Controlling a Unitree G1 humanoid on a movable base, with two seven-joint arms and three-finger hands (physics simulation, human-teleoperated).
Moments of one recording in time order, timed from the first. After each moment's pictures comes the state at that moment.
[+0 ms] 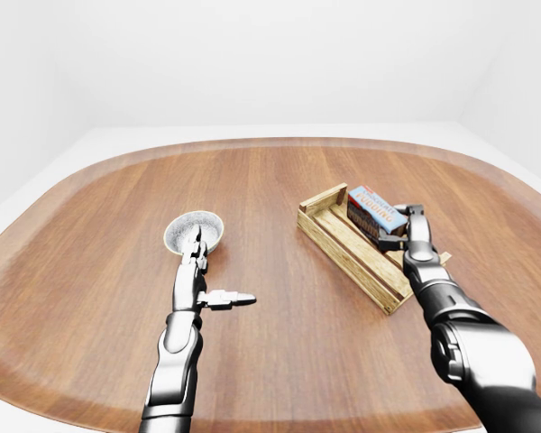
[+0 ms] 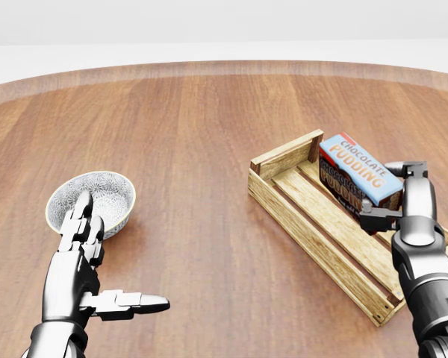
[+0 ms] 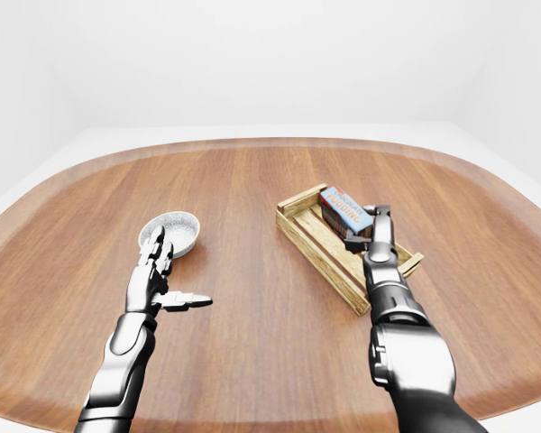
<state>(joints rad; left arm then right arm) -0.02 0.02 0.05 0.03 -0.03 -0.01 -0.03 -0.81 -0.39 -0.18 1.27 -0.11 -0.09 -0.22</state>
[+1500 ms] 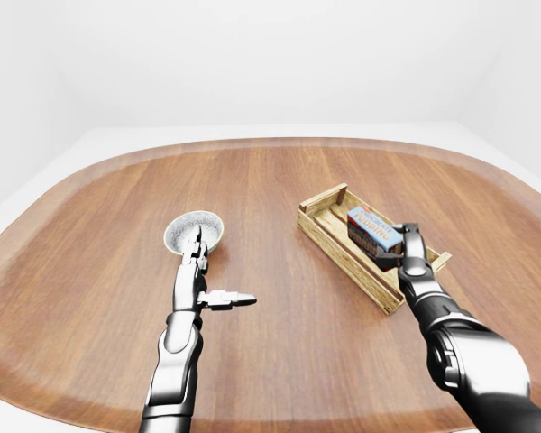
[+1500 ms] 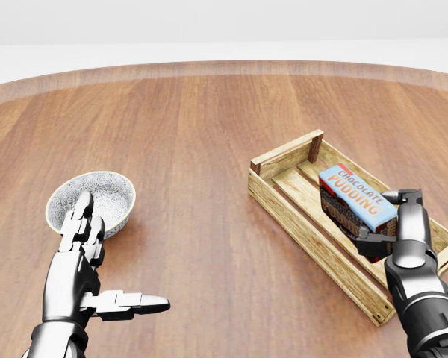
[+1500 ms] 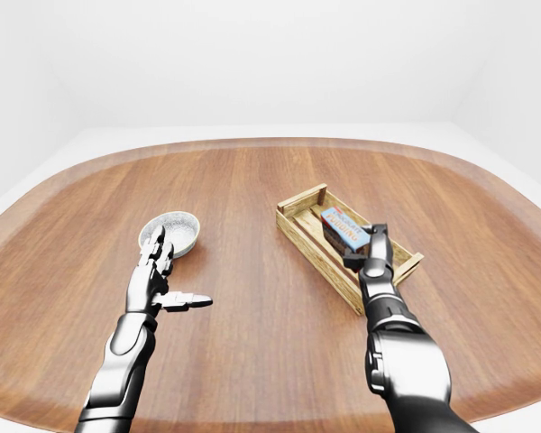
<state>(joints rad) -0.02 0.02 0.05 0.03 -0.03 -0.02 -0.03 -0.77 -0.36 -0.20 1.34 -0.18 -0.09 -0.27</state>
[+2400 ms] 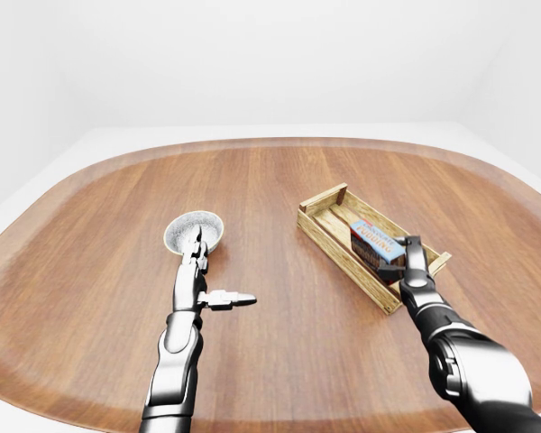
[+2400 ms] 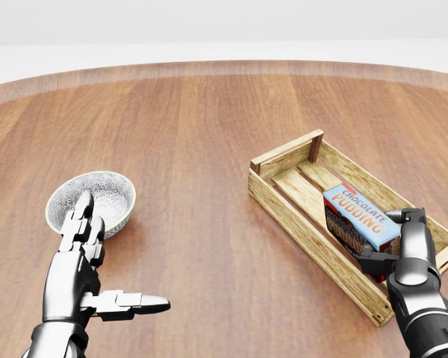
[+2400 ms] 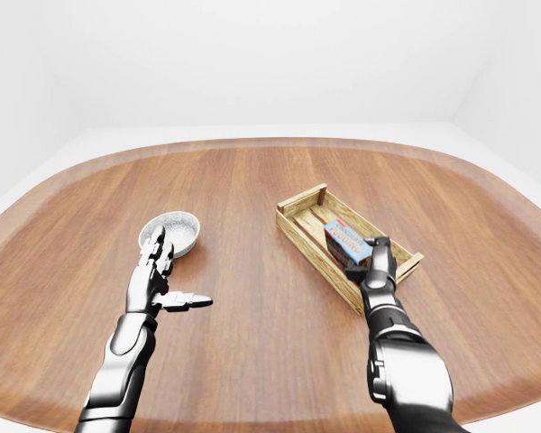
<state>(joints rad) -0.02 0.02 0.05 0.03 -0.03 -0.01 -0.03 -0.71 -0.36 -0.22 1.35 -0.21 -0.09 -0.28</state>
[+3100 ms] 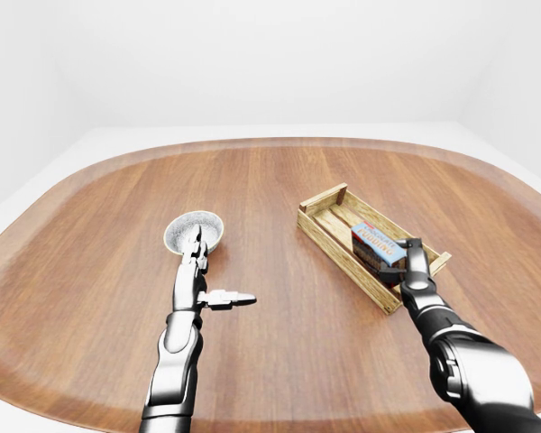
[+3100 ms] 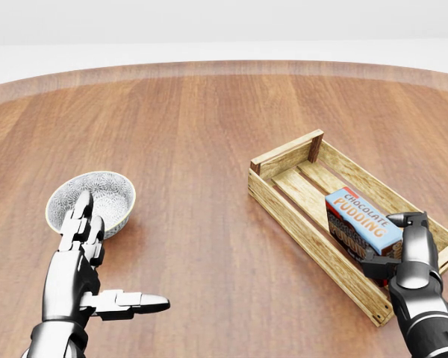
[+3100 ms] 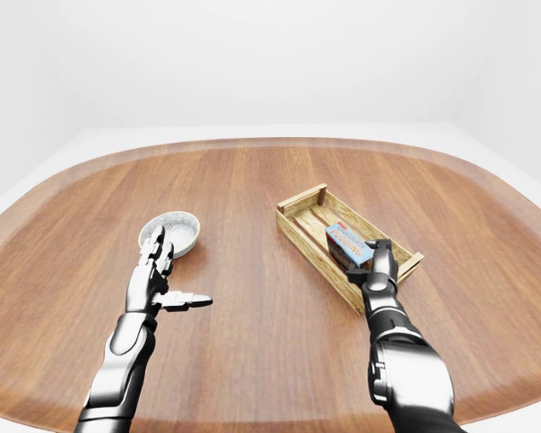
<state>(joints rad) -0.02 0.02 0.05 0.03 -0.03 -0.01 -0.03 -0.70 -0.36 -0.22 1.36 -0.23 -0.09 -0.29</state>
